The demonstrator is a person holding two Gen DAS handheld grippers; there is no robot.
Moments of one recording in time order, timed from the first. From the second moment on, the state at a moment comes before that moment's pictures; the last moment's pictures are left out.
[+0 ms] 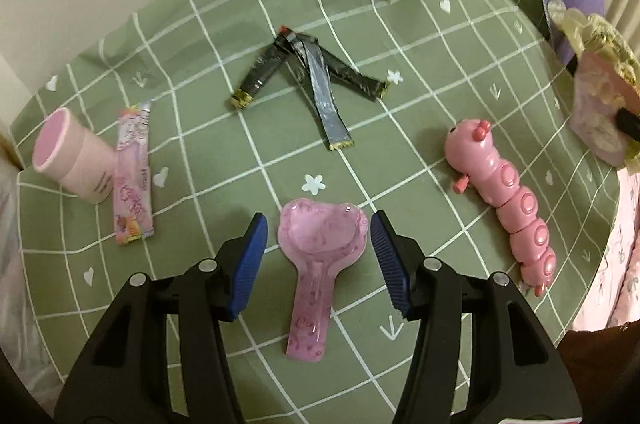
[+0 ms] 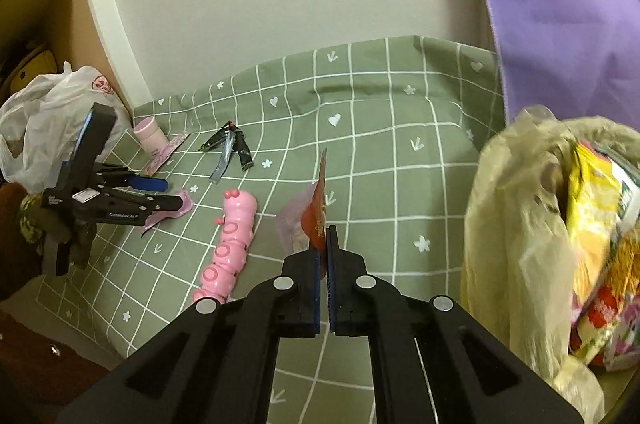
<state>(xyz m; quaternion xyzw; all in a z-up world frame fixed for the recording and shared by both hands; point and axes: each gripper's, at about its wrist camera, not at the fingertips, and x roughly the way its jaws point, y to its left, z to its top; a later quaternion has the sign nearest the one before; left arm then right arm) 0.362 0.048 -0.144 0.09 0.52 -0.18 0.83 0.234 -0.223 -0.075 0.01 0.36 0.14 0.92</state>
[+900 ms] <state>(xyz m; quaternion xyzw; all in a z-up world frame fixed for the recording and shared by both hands) 0.345 -0.124 0.098 -0.04 0.23 -0.47 0.85 0.141 -0.337 0.072 0.00 0.21 -0.10 0.97</state>
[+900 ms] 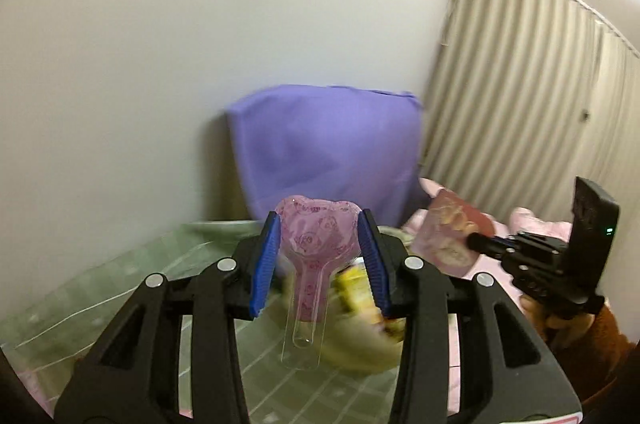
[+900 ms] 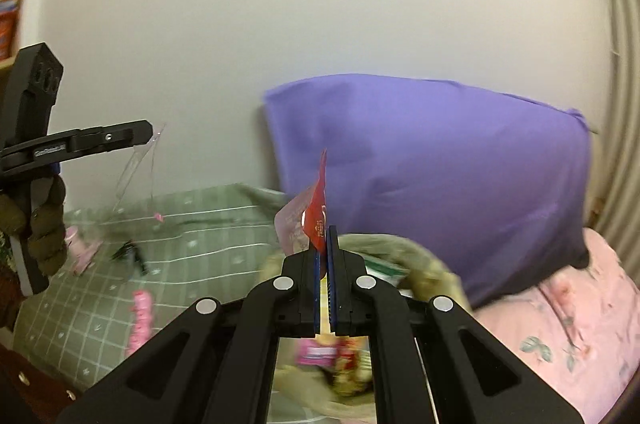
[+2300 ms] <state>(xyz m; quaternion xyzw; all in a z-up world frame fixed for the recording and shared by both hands) 0.372 -0.292 -0.003 -0.02 0.38 -0.53 0.76 0.155 -0.385 -0.032 0.03 0.37 -0.13 0.92</state>
